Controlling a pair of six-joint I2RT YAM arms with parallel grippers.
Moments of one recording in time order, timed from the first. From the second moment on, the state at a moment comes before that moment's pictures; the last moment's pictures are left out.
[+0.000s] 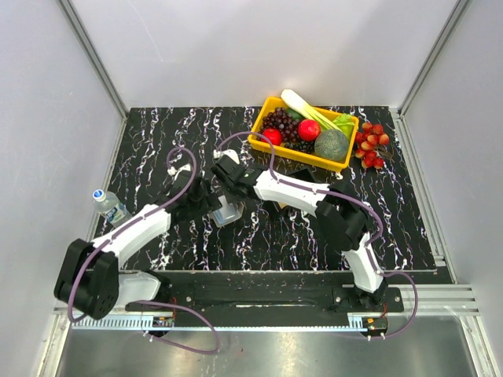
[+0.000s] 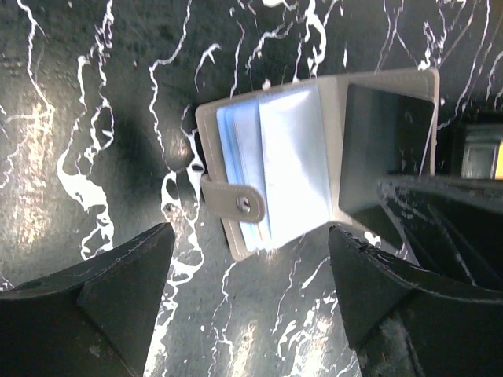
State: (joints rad) left arm -0.42 1.21 0.67 -0.36 -0.07 -0.77; right arm 0.96 2.12 1.73 -0.58 0.26 0.46
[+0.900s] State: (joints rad) left arm -0.42 1.45 0.73 -0.37 -0.13 -0.82; right arm 0.93 2.10 1.68 -0.53 0.16 0.47
